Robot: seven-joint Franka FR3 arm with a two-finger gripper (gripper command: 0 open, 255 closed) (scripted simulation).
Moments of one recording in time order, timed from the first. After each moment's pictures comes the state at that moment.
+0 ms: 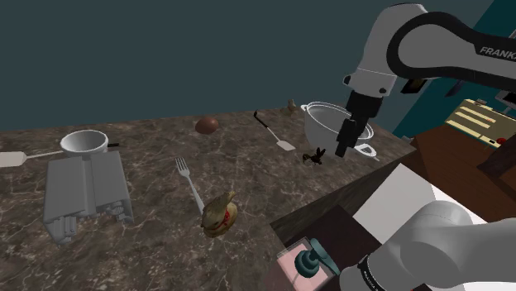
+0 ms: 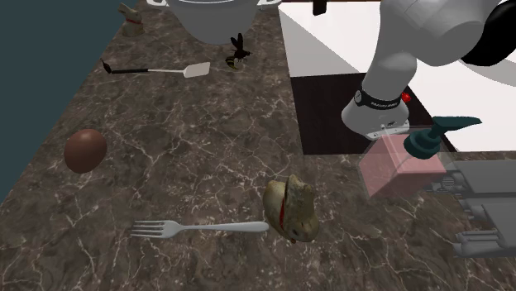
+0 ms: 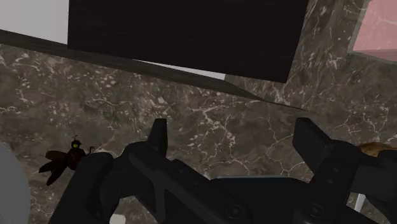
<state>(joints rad) 0.02 -0.74 0.03 -2.42 0.06 1.50 -0.13</state>
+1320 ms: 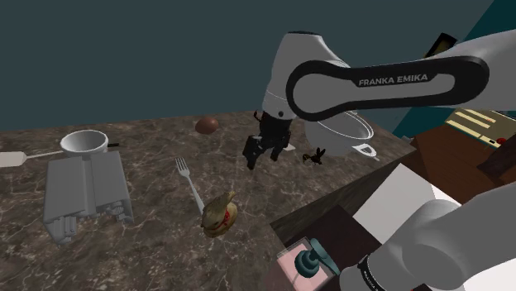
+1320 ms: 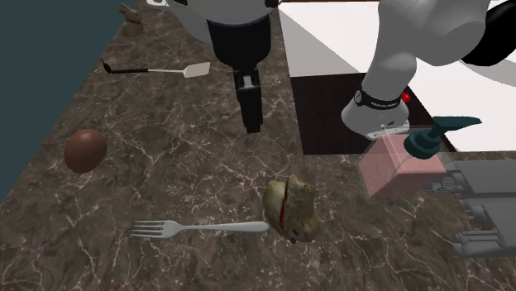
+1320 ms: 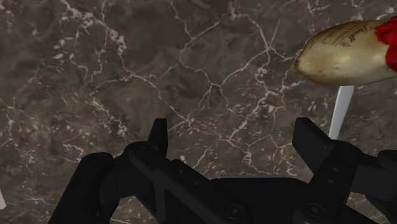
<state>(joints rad) 0.07 -0.30 0.35 -2.32 0.16 2.00 0.28</state>
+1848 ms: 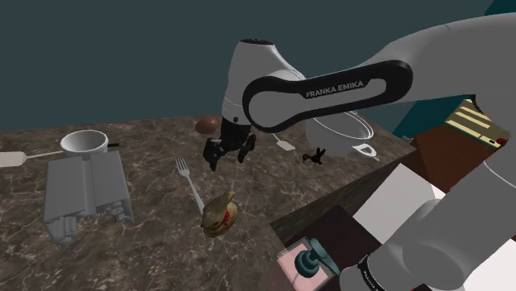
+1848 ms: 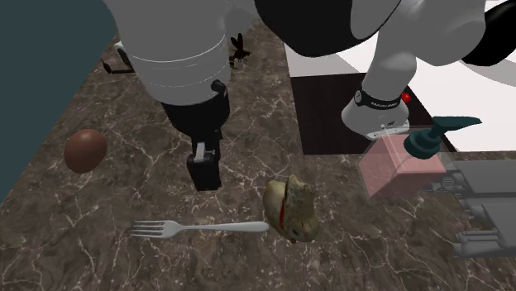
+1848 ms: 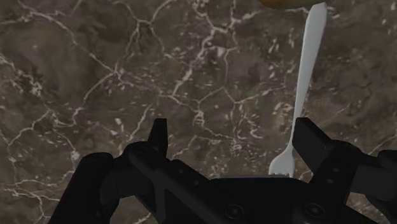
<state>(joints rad) 0.08 0.00 0.44 -2.13 0.03 2.14 0.52</state>
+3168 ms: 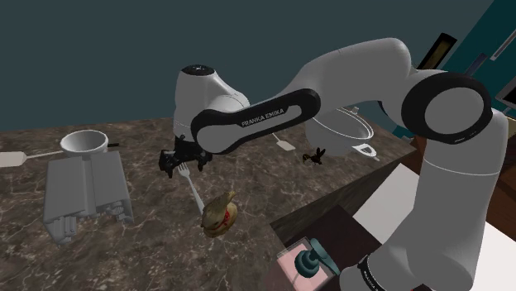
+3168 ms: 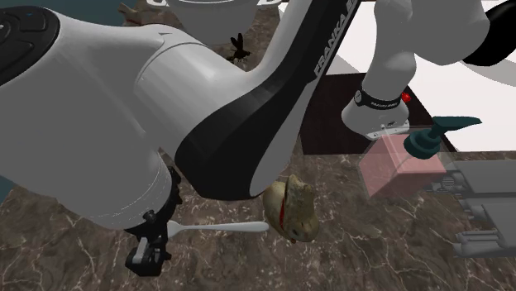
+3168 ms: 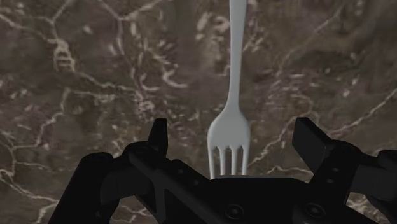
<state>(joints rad) 0.21 0.44 0.41 -1.80 -0.26 2.25 0.82</state>
